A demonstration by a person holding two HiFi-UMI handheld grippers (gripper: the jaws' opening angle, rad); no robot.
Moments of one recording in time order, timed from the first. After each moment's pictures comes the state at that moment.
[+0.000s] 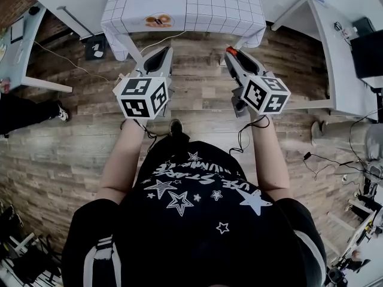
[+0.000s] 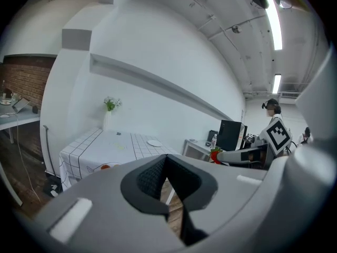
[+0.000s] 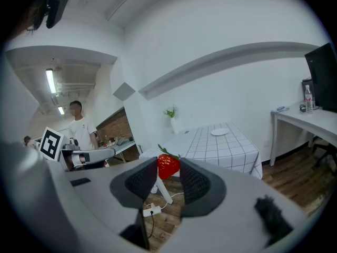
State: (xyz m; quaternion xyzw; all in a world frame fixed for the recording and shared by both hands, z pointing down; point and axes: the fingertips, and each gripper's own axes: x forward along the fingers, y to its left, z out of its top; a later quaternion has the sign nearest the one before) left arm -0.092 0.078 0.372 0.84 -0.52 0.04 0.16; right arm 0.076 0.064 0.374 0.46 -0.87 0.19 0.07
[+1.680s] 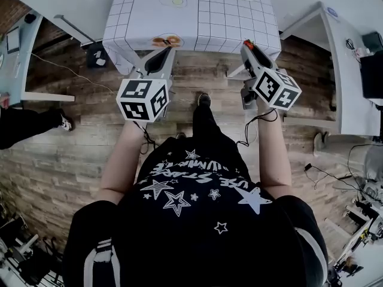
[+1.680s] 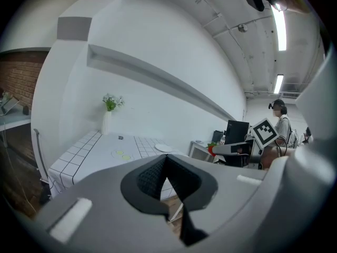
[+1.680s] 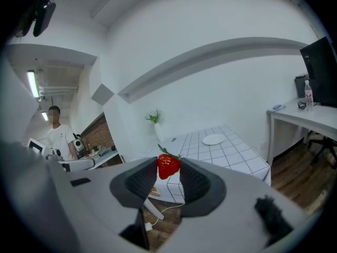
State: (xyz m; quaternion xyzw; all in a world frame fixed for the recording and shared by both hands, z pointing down) left arm -0.137 -0.053 0.378 0.84 -0.51 0.04 0.16; right arm 0.072 -0.100 0.379 0.51 -0.83 0.20 0.05
